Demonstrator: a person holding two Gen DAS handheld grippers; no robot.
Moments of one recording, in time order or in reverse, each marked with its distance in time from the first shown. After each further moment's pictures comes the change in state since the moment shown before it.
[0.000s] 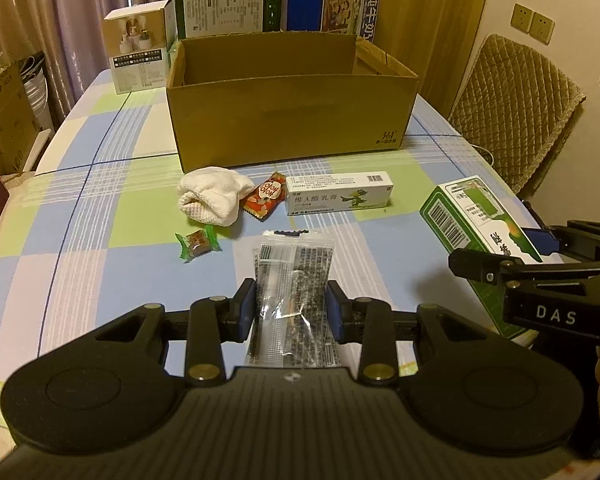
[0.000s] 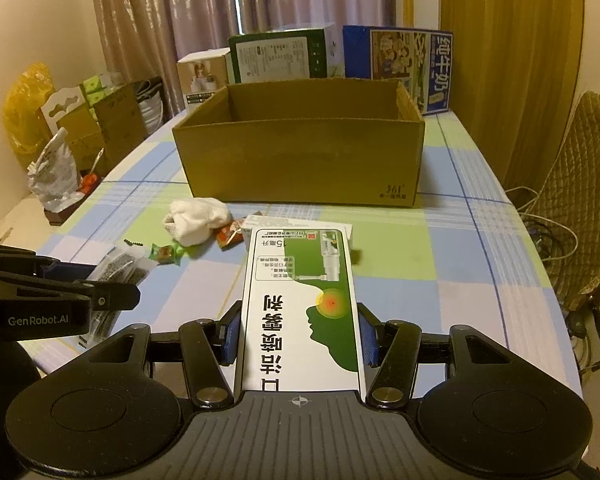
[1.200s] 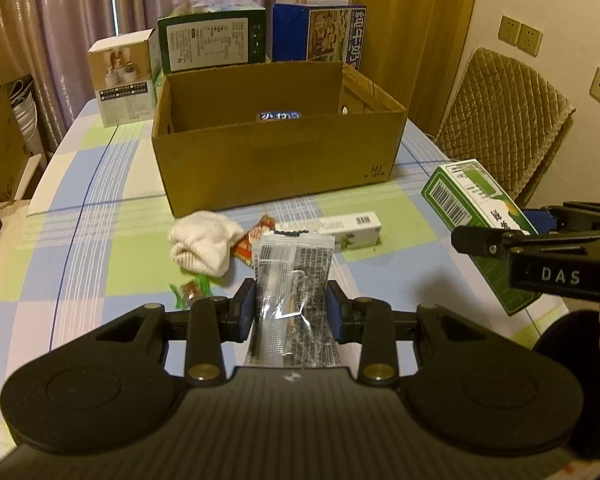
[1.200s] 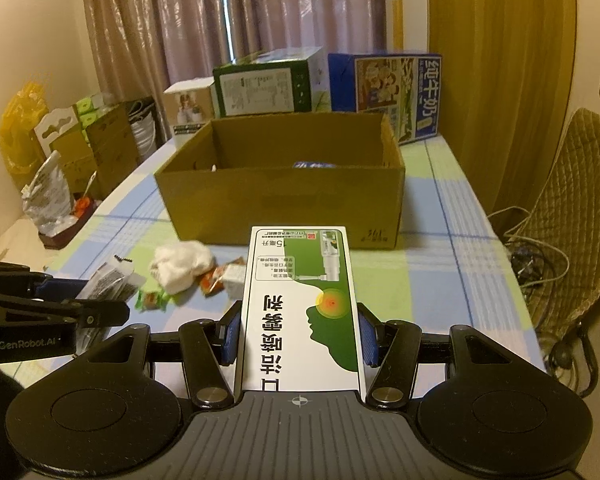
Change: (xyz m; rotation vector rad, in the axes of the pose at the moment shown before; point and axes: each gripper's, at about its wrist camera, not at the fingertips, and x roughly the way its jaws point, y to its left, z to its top) left arm -0.002 -0.004 0.043 0.036 -0.040 -0.030; right arm -0.007 -0.023 0.045 0.015 -0.046 -0.011
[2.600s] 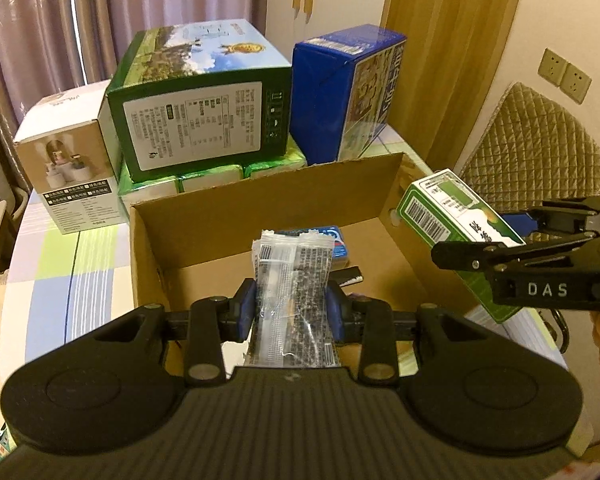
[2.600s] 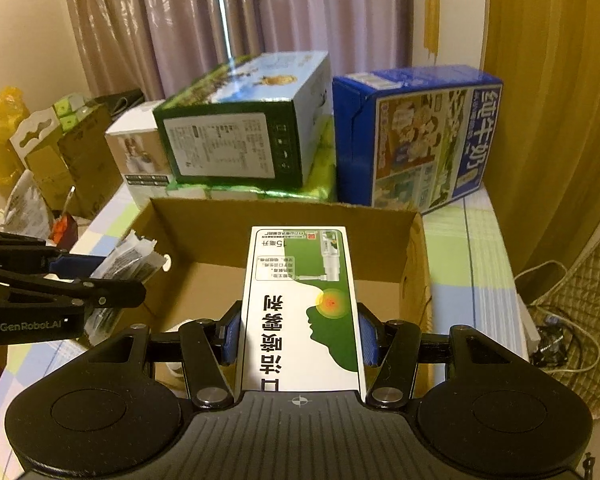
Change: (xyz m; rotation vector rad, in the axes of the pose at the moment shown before) left arm 0.157 0.074 0.225 0.034 0.045 -0.064; right arm 0.182 -0.050 0.208 -0.038 0.106 0.044
